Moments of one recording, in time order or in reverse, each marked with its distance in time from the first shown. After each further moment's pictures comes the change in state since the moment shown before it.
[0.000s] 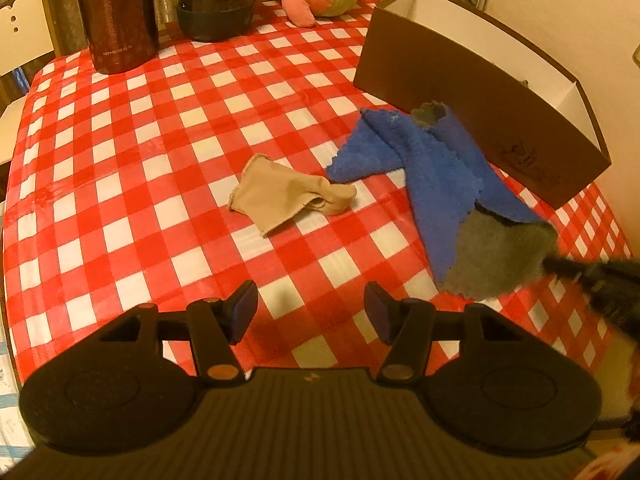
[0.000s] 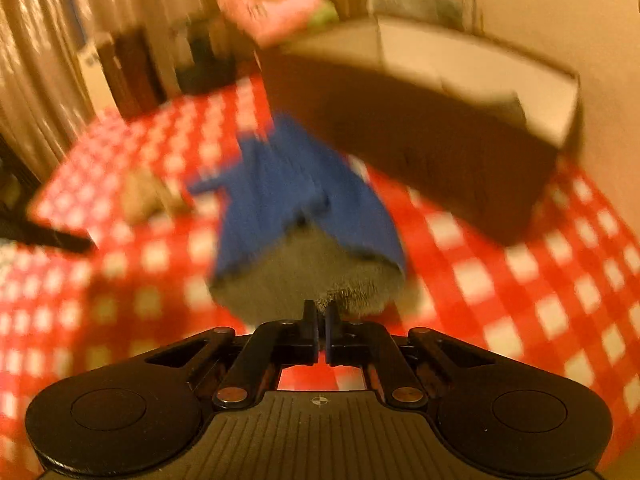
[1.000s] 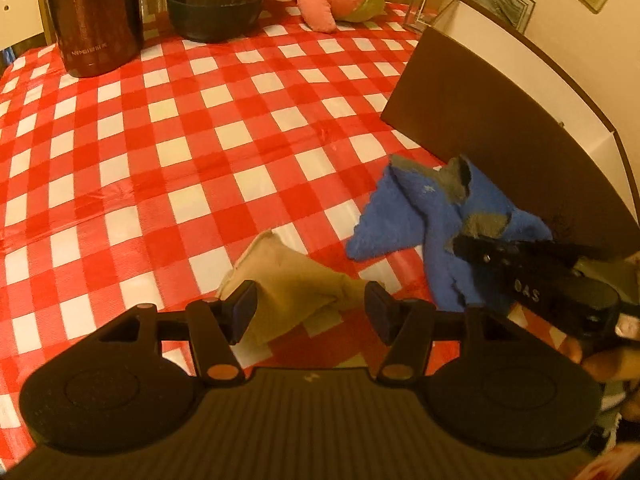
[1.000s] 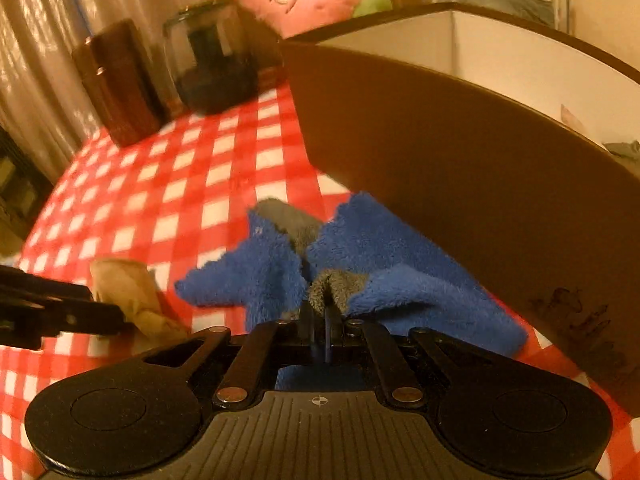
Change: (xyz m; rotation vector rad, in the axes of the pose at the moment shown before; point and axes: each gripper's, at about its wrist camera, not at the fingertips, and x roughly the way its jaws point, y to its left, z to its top) left arm 0.071 0.019 0.067 -0.079 0.023 -0.037; right arm 0.145 0.012 0.087 -0.006 0.056 0.087
